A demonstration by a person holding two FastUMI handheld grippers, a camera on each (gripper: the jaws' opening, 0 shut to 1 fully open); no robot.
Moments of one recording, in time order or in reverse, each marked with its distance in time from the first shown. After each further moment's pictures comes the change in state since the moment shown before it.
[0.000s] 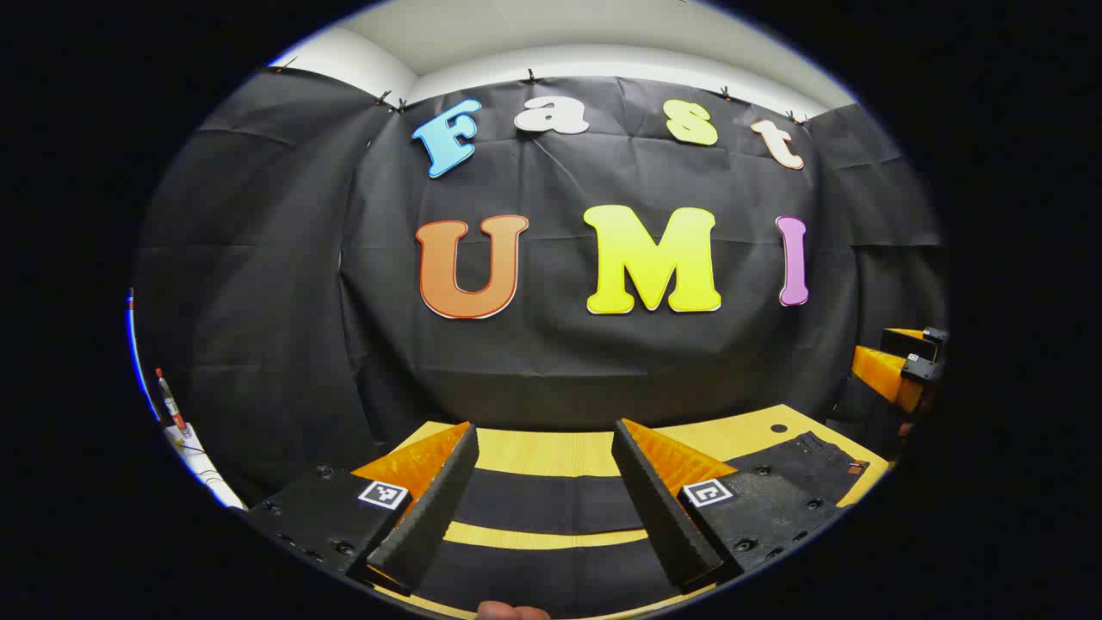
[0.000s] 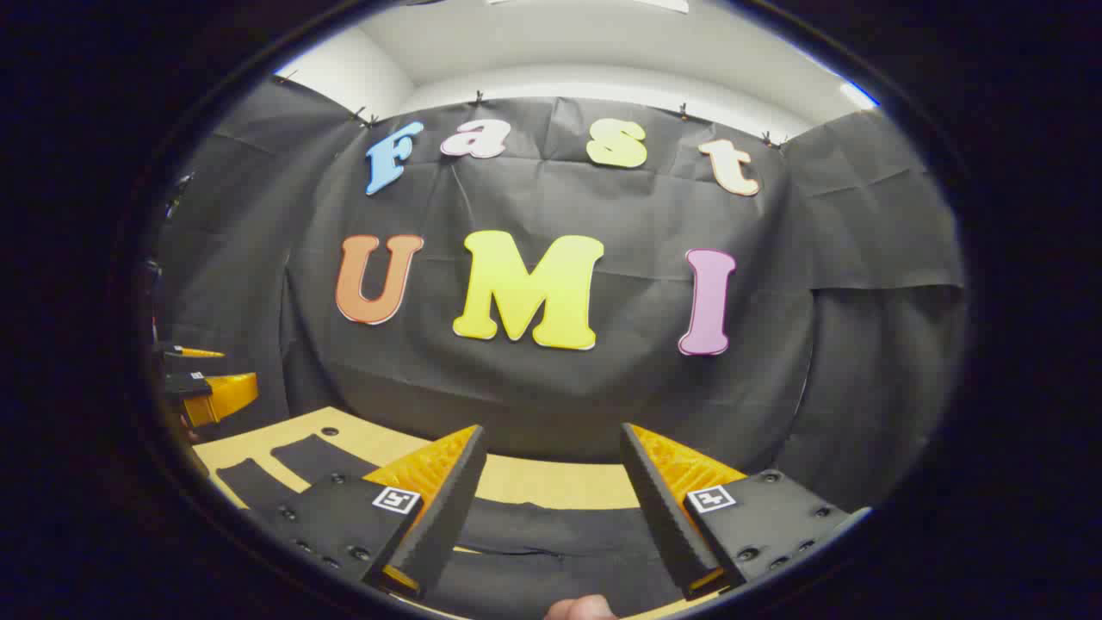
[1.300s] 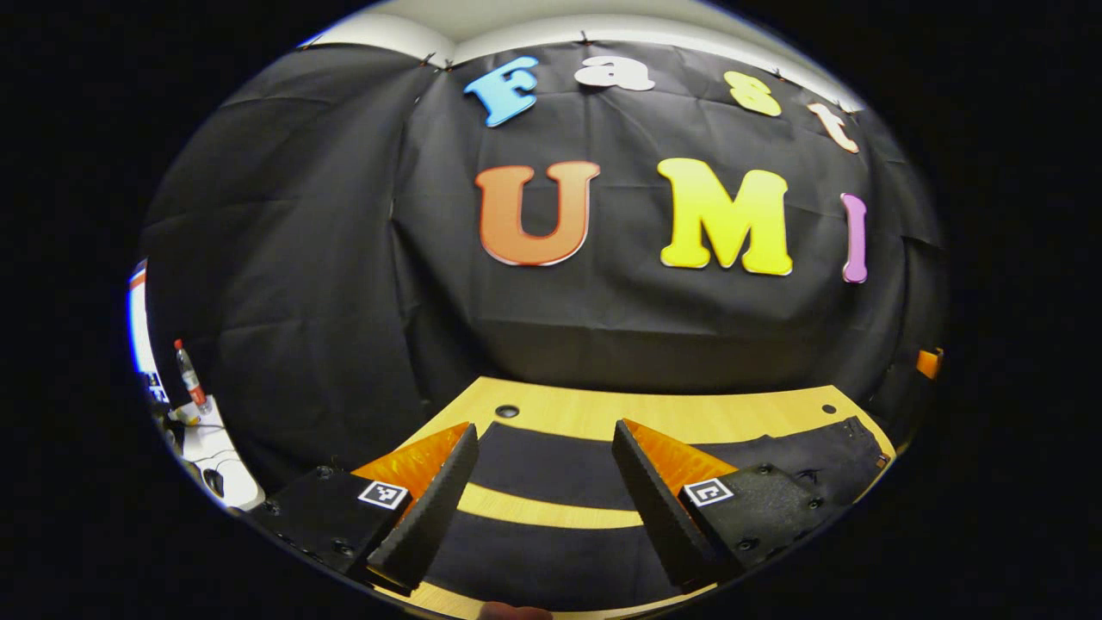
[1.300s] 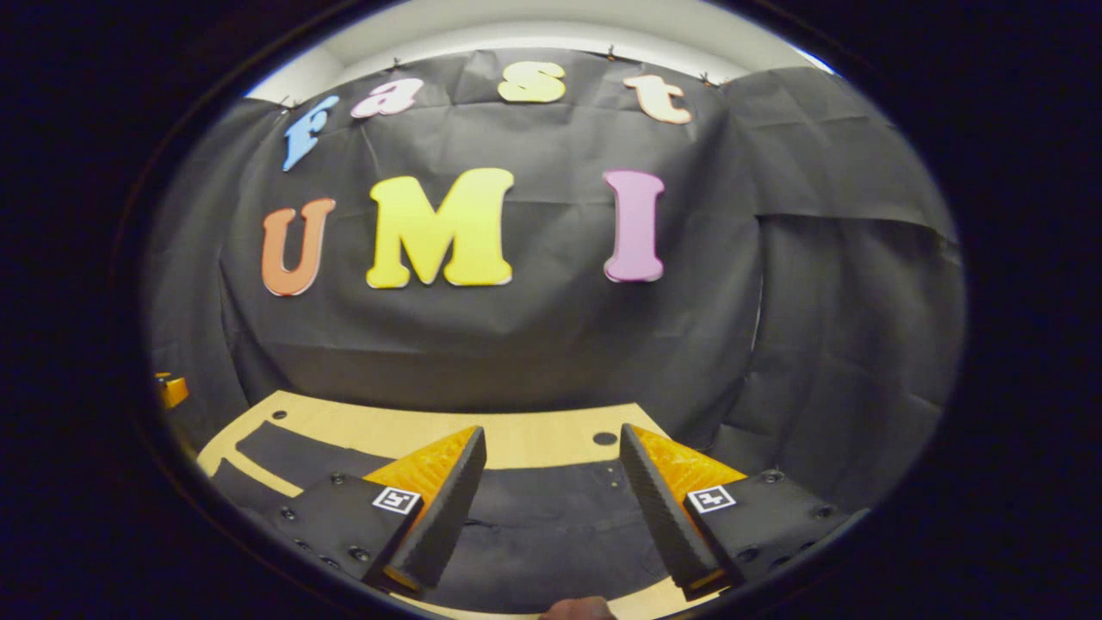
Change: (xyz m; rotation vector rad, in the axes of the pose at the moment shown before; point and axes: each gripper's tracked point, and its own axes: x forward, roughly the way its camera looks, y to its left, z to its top) left arm 0.009 0.106 -0.074 -0.102 0.221 0.181; right arm 0.018 -0.134 -0.085 0.138 0.273 -0.193
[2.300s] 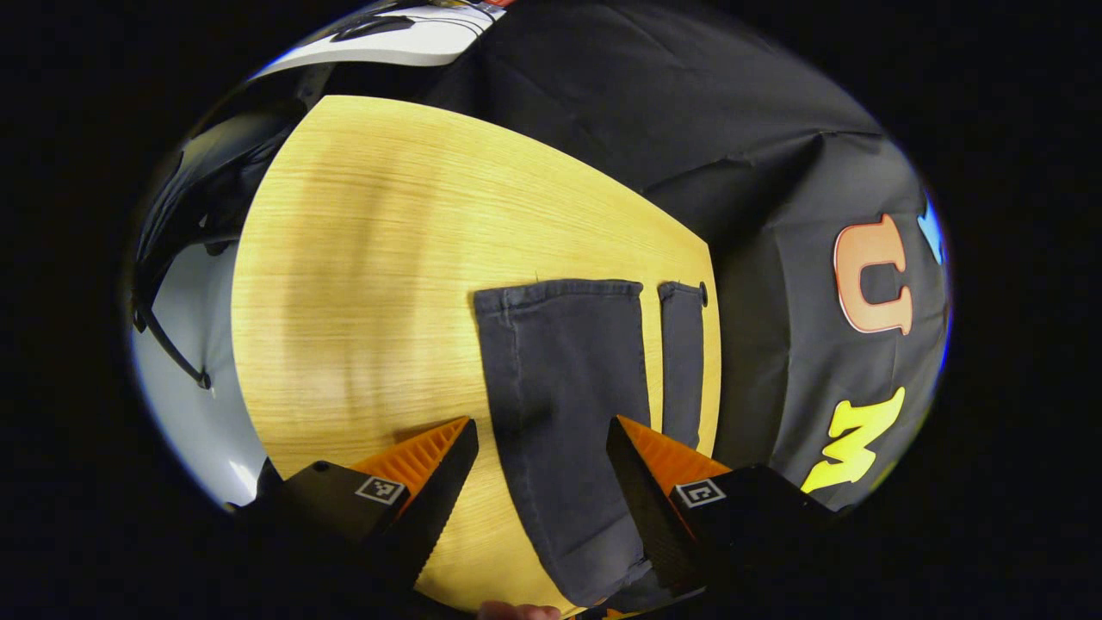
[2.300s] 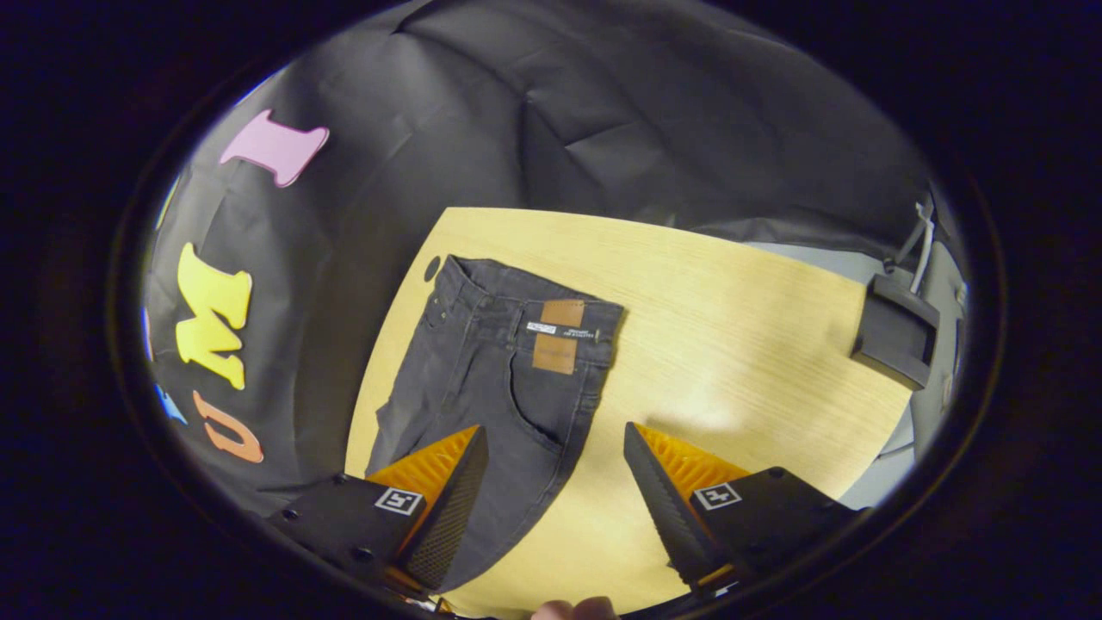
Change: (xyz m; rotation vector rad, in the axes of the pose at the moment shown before) left arm -0.018 0.042 -0.211 -1.256 0.512 0.254; right arm 0.013 -0.141 -0.226 0.965 0.629 -0.176
